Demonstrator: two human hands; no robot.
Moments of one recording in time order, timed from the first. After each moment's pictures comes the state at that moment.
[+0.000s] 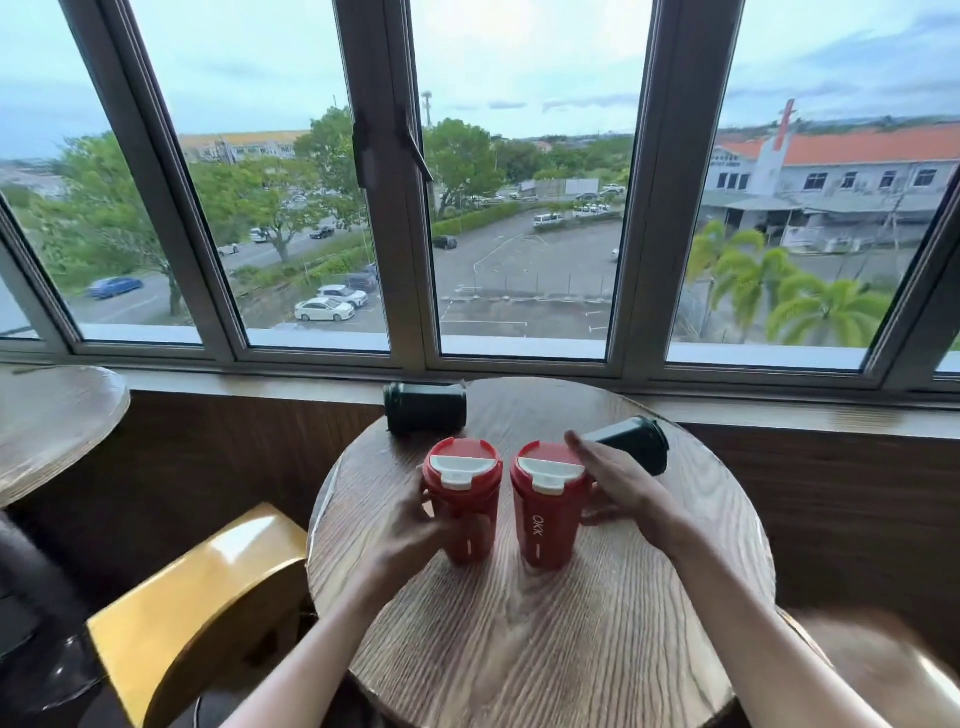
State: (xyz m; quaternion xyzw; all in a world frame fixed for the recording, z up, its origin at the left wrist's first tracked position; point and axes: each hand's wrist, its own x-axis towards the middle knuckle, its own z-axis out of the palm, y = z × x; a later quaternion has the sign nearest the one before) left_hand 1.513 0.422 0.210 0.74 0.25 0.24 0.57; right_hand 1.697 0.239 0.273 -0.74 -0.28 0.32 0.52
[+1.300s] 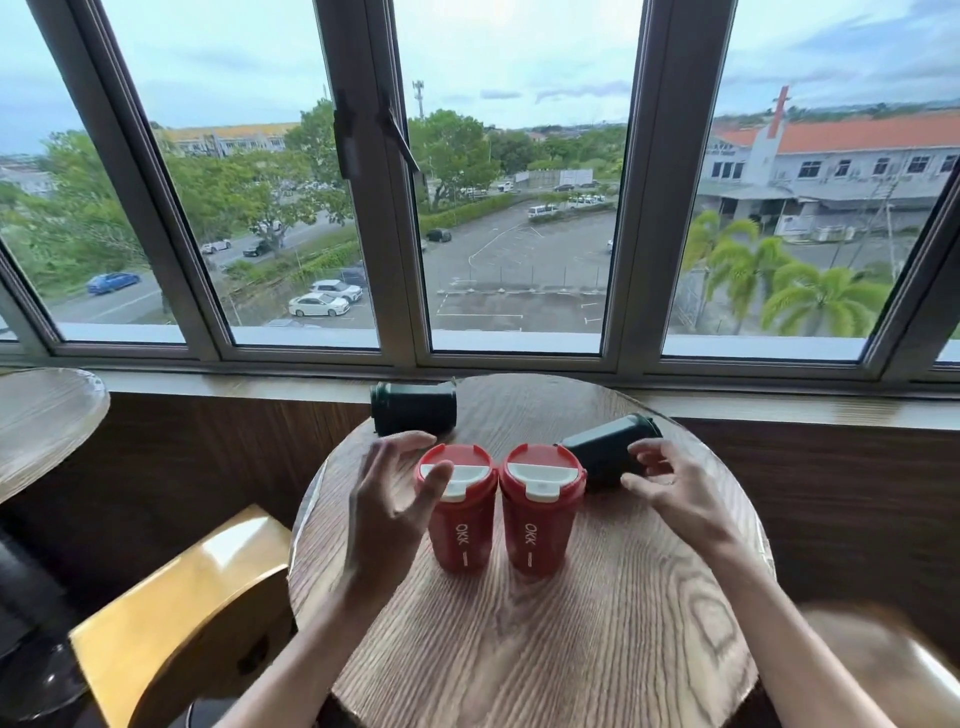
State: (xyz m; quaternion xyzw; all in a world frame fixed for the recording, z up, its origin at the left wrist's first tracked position) left_hand 1.509 0.394 0.259 0.79 0.20 0.45 0.36; right_hand 1.755 0.200 0.224 -0.80 -0.30 0.06 0.52
